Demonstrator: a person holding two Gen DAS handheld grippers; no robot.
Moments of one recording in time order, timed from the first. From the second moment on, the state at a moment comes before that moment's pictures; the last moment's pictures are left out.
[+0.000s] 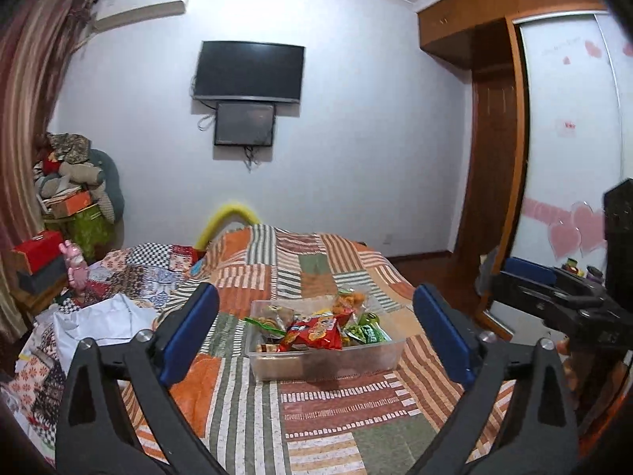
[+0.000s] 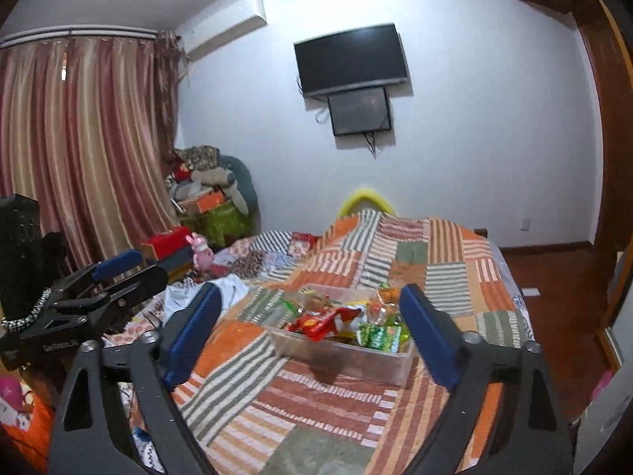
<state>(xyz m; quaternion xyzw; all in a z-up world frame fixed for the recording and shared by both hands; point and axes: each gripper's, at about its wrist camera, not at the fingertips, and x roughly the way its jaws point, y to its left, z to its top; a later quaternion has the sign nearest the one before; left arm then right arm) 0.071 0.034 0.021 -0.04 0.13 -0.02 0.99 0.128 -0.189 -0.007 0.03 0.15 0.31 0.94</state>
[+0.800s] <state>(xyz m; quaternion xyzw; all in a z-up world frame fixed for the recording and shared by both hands) 0.049 0.031 0.008 -0.04 0.12 -0.02 0.99 0.110 -0.181 -0.012 0.02 0.14 0.29 0.95</state>
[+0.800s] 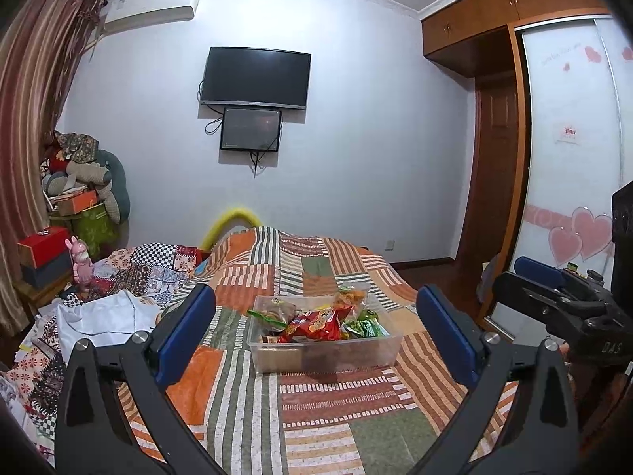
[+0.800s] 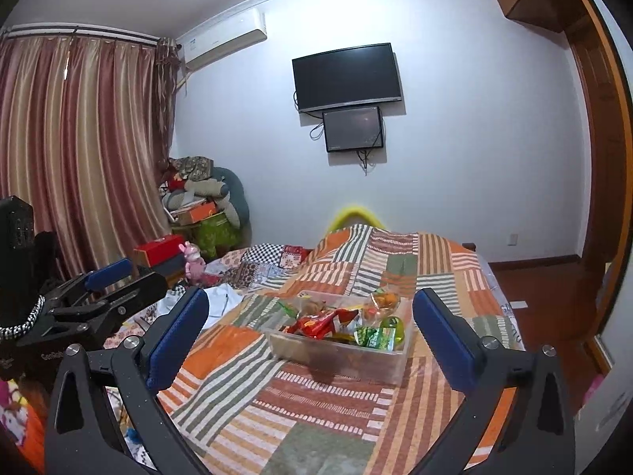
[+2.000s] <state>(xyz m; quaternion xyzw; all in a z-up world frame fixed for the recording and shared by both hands) 0.052 0.029 0.004 -0.04 0.13 -0.02 0.99 0.119 -0.189 -0.012 0.03 0.15 0.28 0.95</state>
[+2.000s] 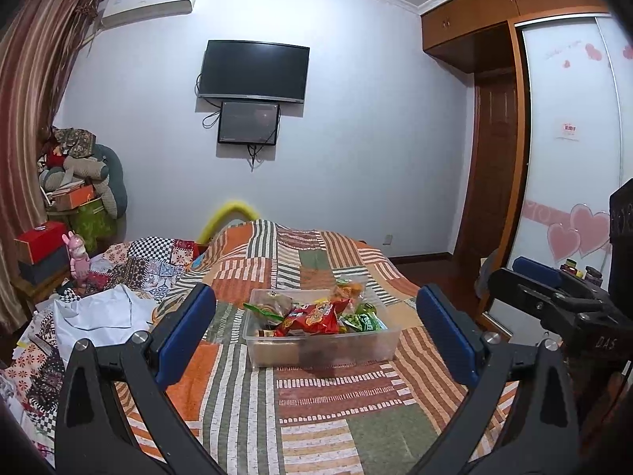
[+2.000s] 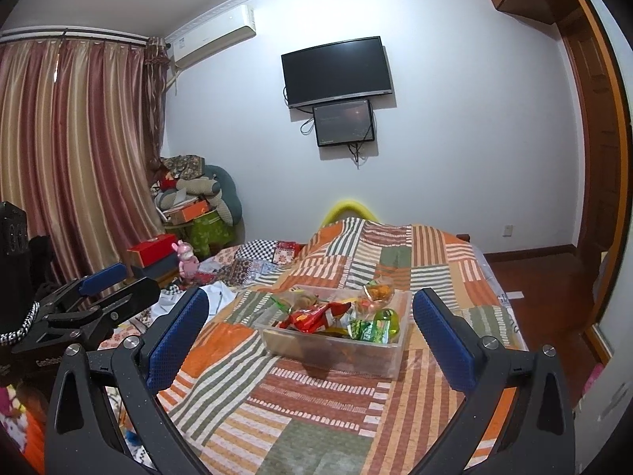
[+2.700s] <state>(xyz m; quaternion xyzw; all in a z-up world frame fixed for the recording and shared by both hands) 0.053 0.028 0.003 -0.05 0.12 -0.03 0.99 0.115 -0.187 -0.012 0.02 0.14 0.27 0.95</state>
